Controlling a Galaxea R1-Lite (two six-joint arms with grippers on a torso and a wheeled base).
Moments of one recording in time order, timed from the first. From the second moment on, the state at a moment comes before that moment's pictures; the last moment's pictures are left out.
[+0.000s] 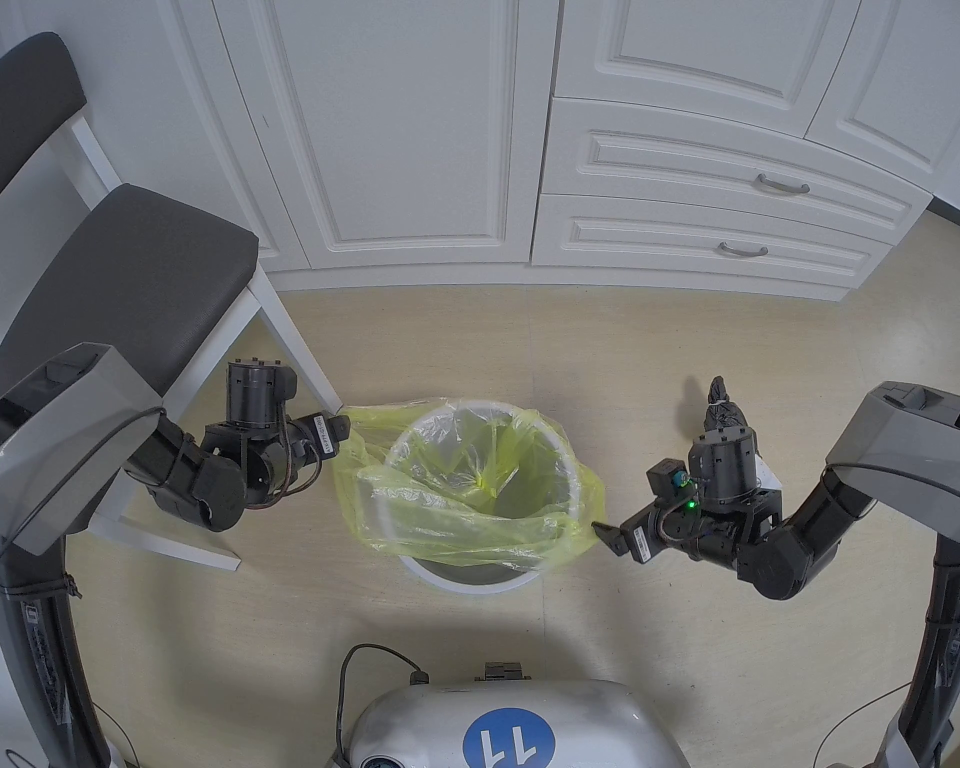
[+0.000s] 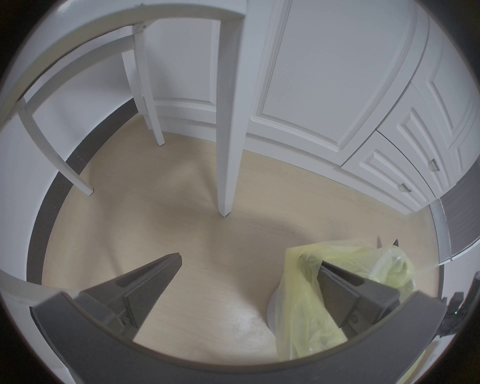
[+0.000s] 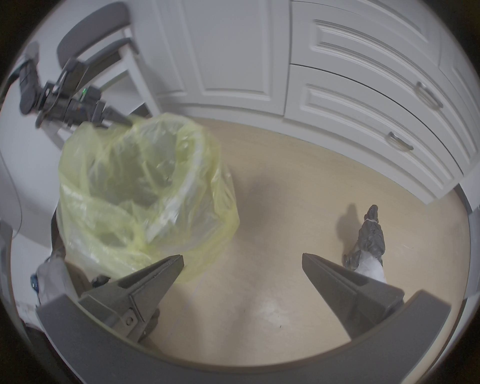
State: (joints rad) left arm -0.25 2.19 -1.09 -0.67 0.21 -0.39; right arm 0.41 2.18 -0.81 -0.88 -0.06 -0.24
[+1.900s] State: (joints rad) left arm -0.30 2.06 -0.66 -0.64 -0.08 -0.02; right arm 0.70 1.93 -0.59 -0.91 -0.01 -0.13
